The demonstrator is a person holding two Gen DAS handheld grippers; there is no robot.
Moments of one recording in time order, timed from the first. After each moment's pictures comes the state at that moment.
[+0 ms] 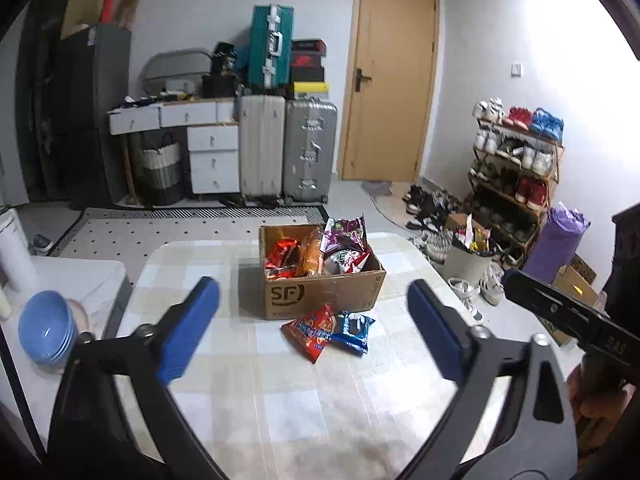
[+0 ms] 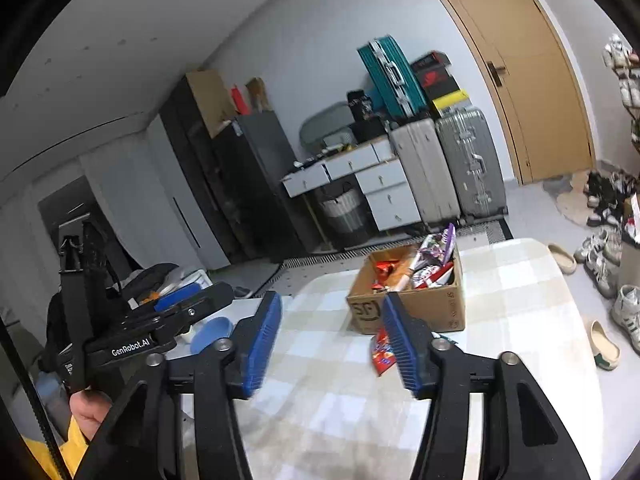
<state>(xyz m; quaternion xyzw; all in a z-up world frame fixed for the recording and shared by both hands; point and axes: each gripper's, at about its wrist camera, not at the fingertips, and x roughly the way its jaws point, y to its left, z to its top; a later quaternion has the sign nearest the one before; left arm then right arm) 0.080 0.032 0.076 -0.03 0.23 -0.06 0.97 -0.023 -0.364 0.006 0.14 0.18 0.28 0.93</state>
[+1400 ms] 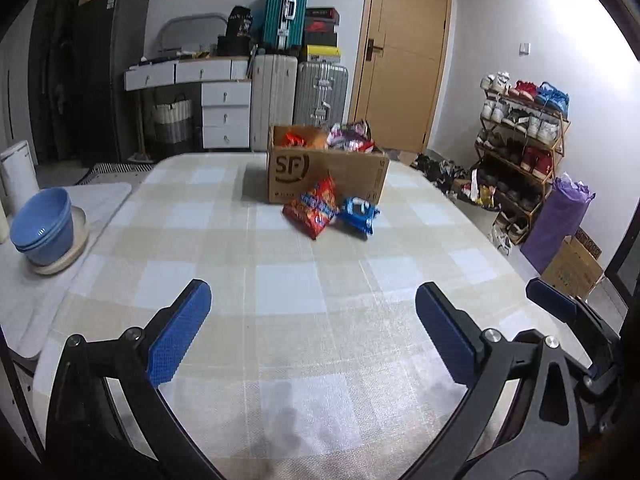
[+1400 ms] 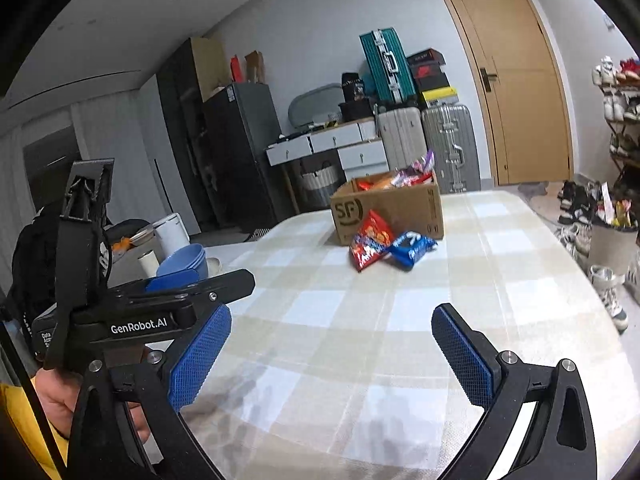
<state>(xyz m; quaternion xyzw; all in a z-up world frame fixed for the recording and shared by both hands) -0.018 0.025 -0.090 -0.04 0.29 -0.06 0.95 -0.100 -0.330 -0.147 0.08 0.22 0.24 0.94</state>
